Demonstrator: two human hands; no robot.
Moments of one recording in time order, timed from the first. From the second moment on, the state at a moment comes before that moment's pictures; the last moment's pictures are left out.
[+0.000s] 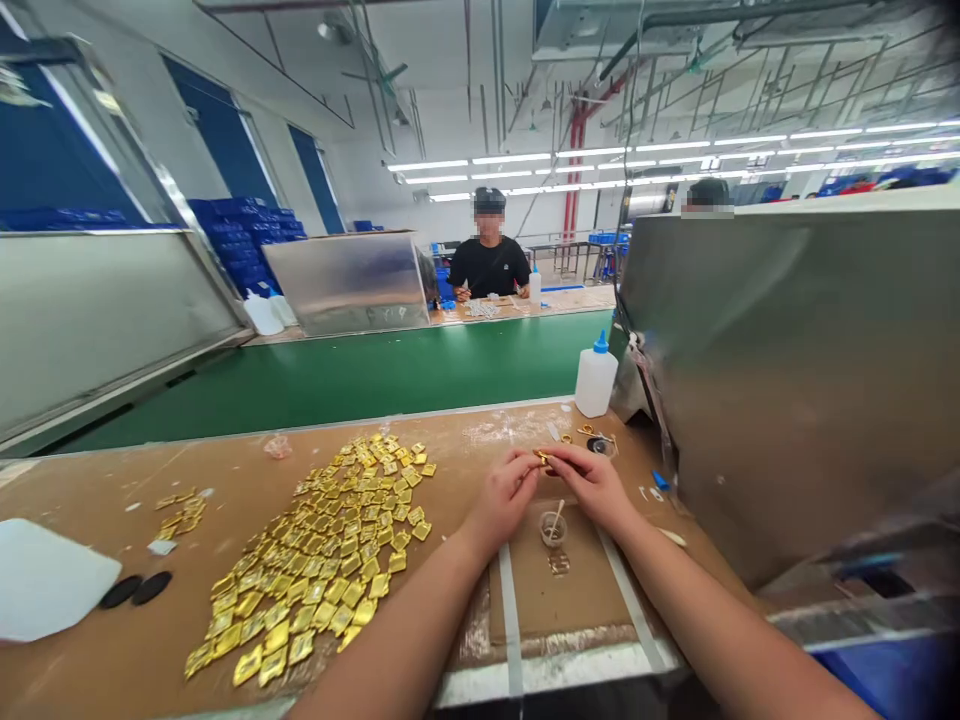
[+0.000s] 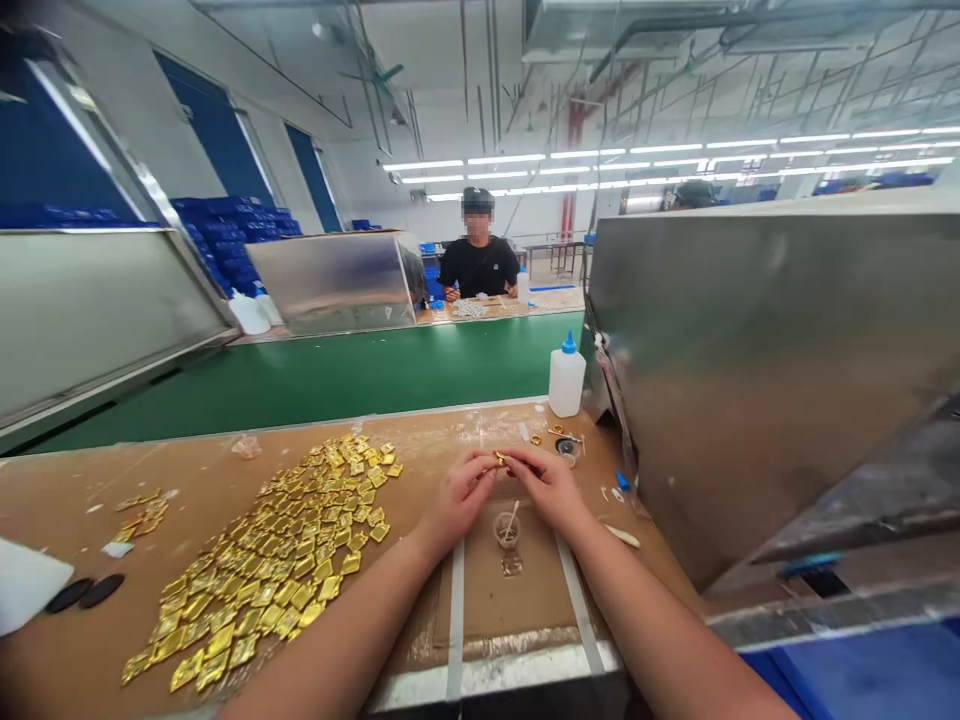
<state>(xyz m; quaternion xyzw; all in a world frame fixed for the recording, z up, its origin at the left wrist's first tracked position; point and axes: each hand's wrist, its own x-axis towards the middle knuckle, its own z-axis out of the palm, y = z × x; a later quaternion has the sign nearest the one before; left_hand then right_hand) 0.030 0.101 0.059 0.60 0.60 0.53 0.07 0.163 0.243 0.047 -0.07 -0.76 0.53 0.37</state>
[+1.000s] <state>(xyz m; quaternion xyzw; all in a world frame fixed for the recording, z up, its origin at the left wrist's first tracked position) 0.033 0.098 0.063 0.61 0.62 0.49 -0.01 0.159 0.235 0.051 -0.10 -0.69 0.61 0.38</state>
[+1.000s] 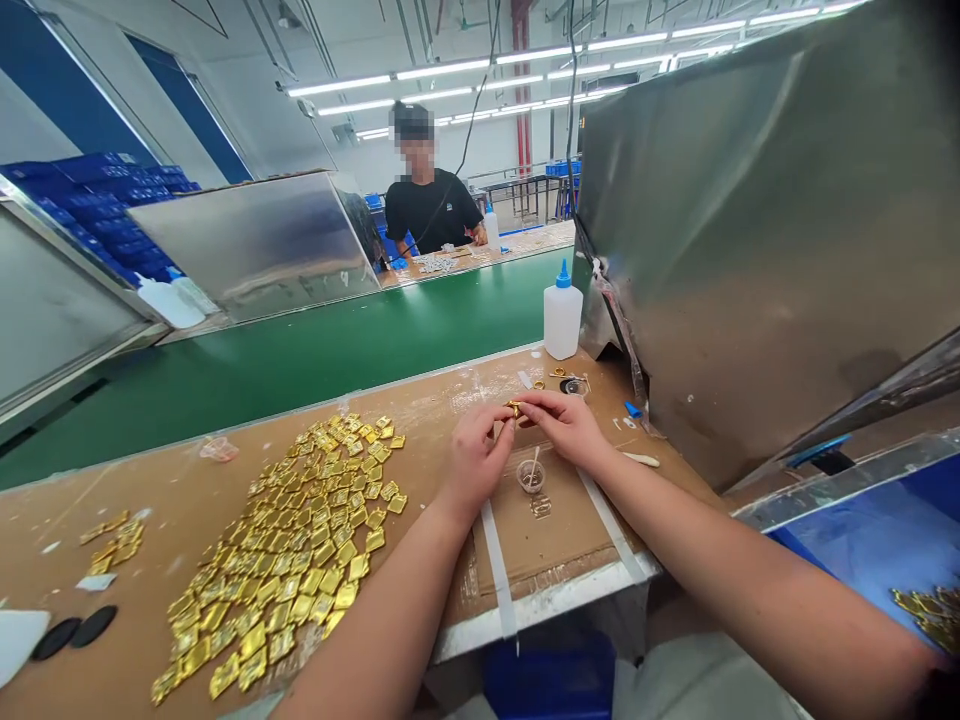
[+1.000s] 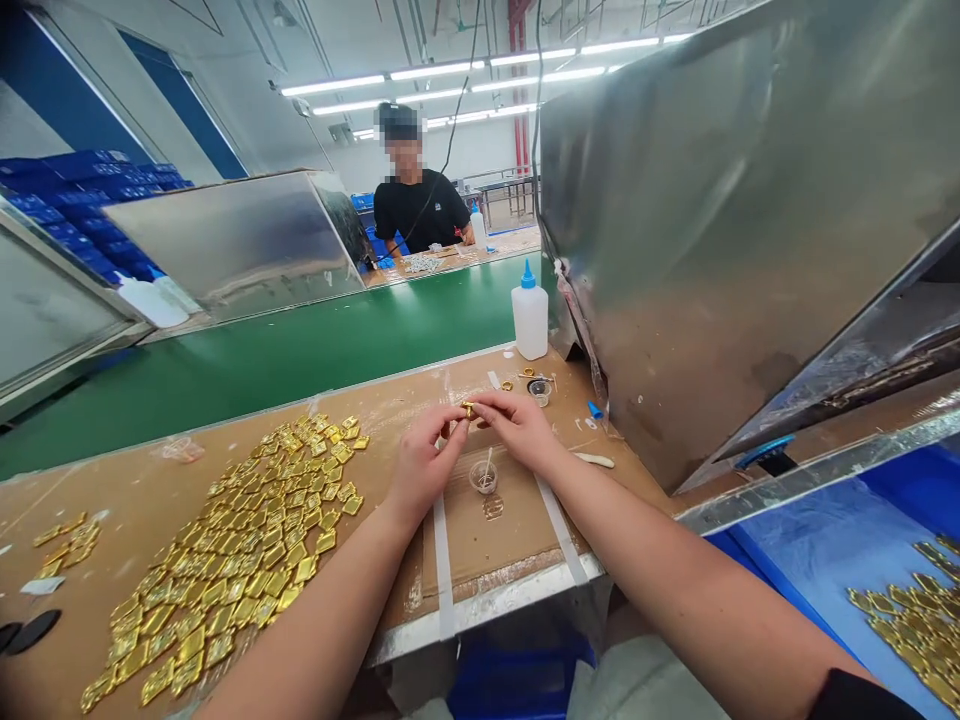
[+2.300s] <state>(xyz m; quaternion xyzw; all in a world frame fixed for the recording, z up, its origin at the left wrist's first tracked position) 0.030 0.098 0.060 0.58 0.58 0.57 -0.03 0.164 0.234 0.057 -0.11 -0.54 0.81 0.19</state>
